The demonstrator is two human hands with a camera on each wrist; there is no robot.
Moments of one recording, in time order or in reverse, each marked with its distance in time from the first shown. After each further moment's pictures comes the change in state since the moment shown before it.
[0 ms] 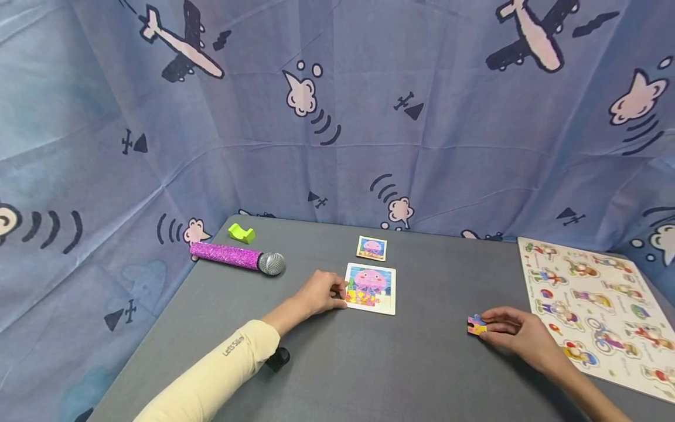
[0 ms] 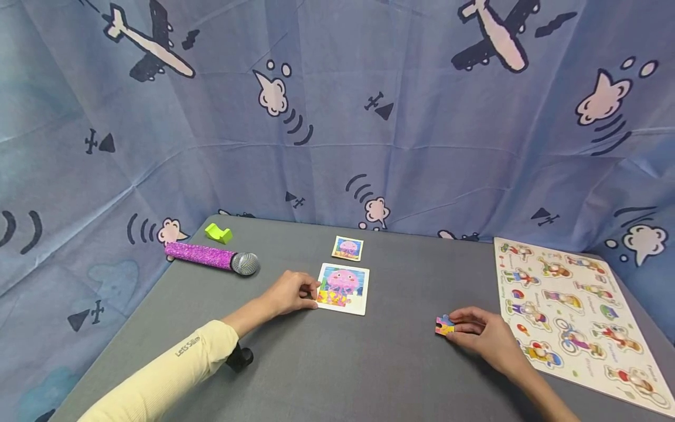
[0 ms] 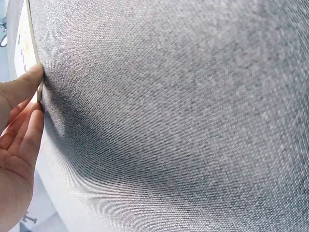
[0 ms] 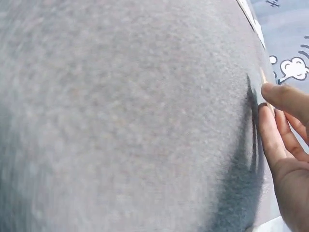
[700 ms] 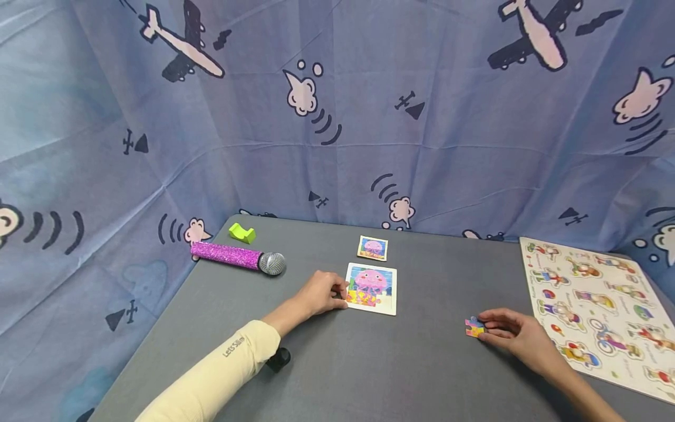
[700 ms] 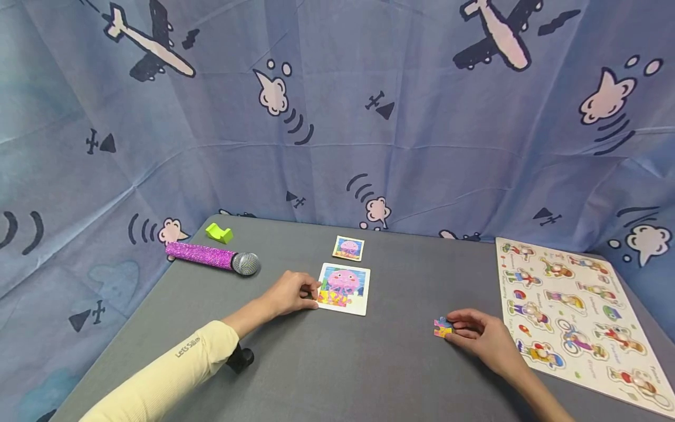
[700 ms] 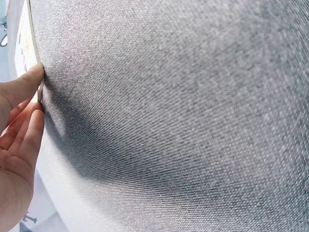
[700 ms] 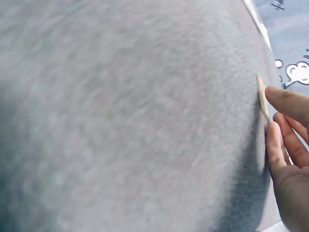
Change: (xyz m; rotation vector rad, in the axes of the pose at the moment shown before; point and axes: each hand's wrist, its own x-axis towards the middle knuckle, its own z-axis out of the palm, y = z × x) left_hand 0.000 -0.001 0.000 -0.017 0.012 0.019; right_hand 0.002 0.004 0.004 -0.016 0.015 -0.104
